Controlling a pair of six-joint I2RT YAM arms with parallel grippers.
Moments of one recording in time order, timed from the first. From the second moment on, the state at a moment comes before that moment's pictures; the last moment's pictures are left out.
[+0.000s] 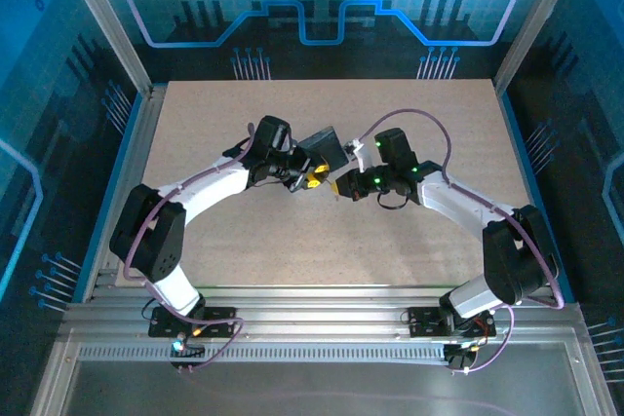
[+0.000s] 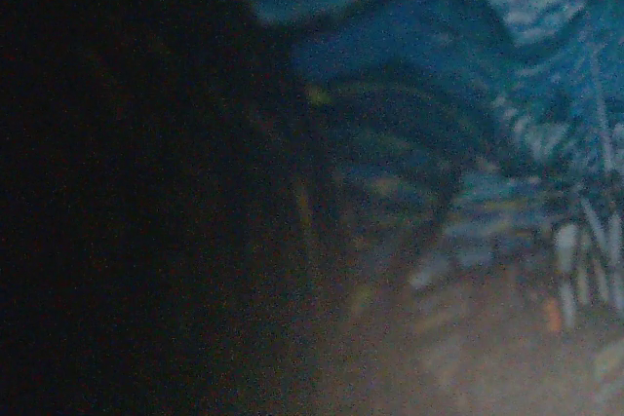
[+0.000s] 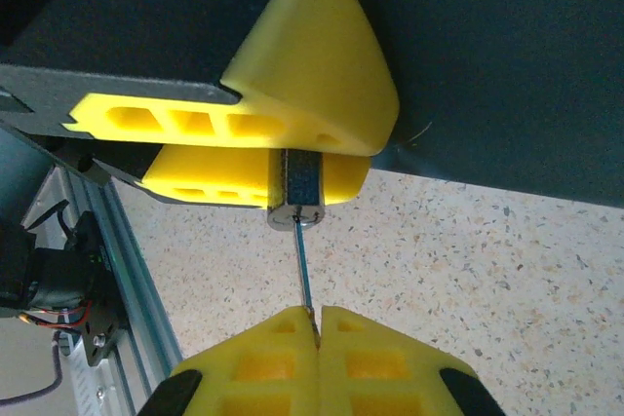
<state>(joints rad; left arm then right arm) -0.47 1.67 1.14 -0.24 0.59 -1.39 0.45 1.50 0.96 -0.28 -0.66 0.21</state>
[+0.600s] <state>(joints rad) -0.47 1.66 1.14 -0.27 0.56 -1.37 0.49 1.50 0.97 -0.27 -0.59 0.21</state>
